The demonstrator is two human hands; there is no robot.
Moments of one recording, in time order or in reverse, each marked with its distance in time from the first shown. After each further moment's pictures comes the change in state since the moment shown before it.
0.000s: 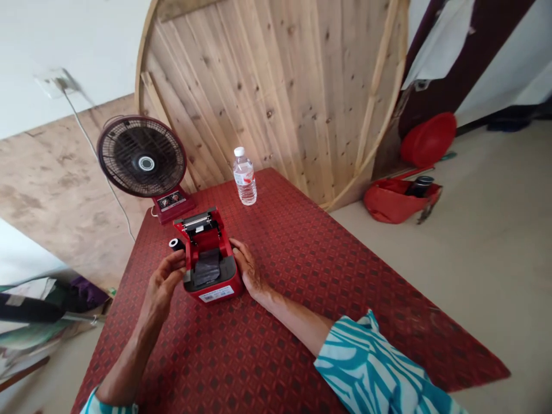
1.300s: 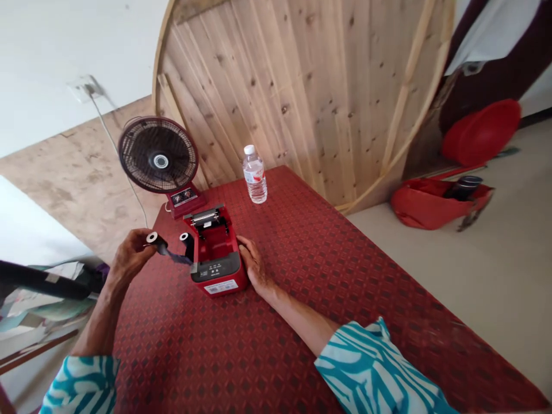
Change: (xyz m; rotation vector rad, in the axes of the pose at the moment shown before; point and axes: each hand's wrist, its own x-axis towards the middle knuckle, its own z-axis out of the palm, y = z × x) left_hand 0.035 0.055 -0.073 0.474 0.111 0.238; right_hand 0.001 0.003 -0.003 0.044 -0.020 -0.003
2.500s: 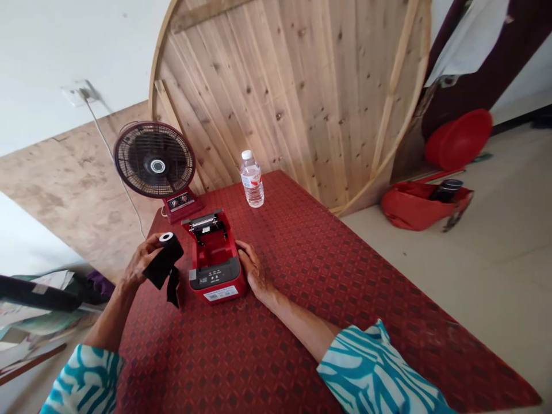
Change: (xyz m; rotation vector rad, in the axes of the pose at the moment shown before) left_hand 0.016 -0.004 0.021 -0.146 -0.274 -0.188; right_hand 0.000 -0.001 0.000 -0.003 0.029 0.013
